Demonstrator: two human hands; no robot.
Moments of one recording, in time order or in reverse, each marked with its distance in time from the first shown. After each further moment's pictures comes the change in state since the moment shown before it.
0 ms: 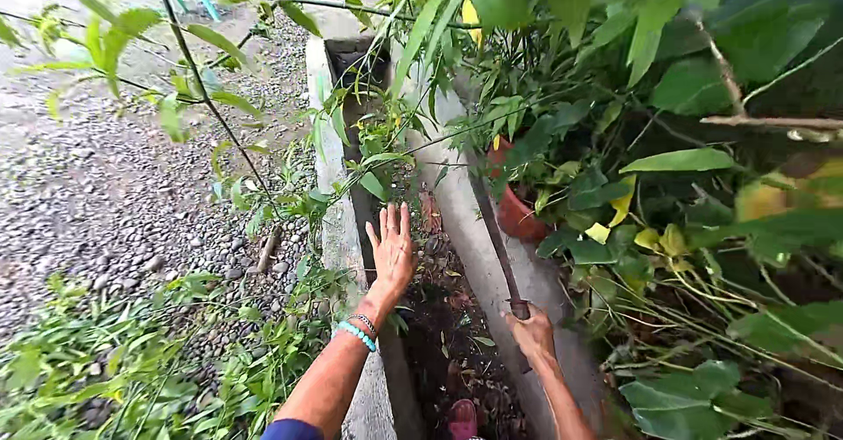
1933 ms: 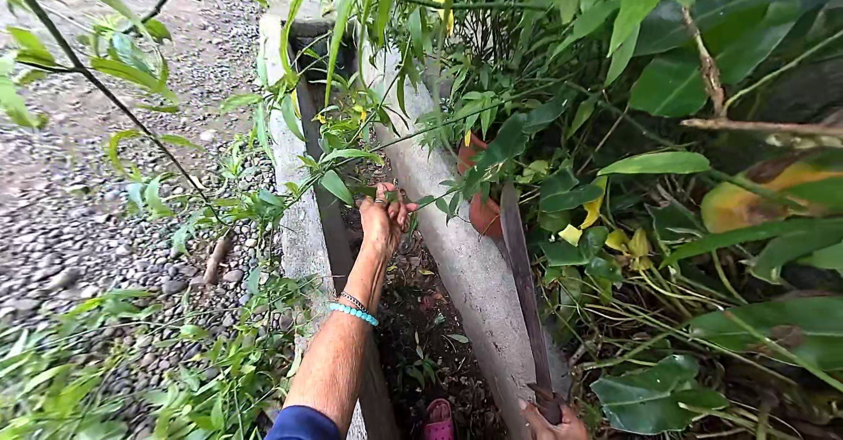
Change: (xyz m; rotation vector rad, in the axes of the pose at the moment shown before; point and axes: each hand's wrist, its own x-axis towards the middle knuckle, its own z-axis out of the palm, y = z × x) left_hand 0.064 0.042 0.000 -1.794 0.192 -0.429; right_hand -0.134 0.061 -0.042 0.103 0.163 0.171
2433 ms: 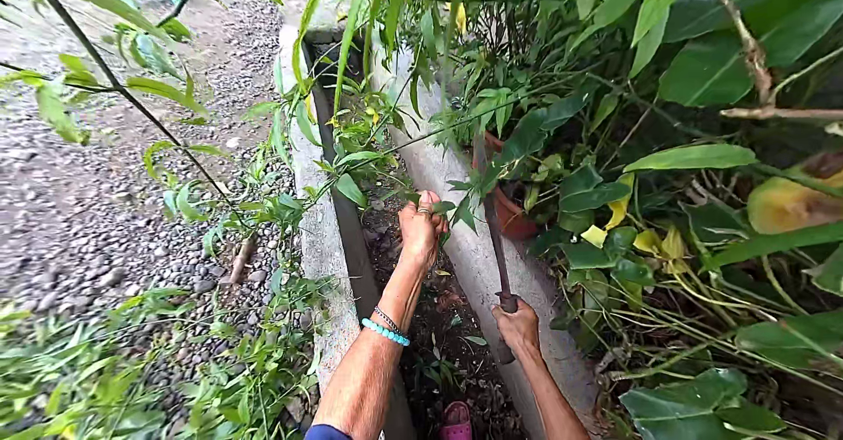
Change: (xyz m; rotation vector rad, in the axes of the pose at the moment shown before) left_hand -0.037 -0.011 0.025 0.185 -0.102 -0.022; right_hand 0.124 -0.085 0.089 -0.112 -0.085 -0.146
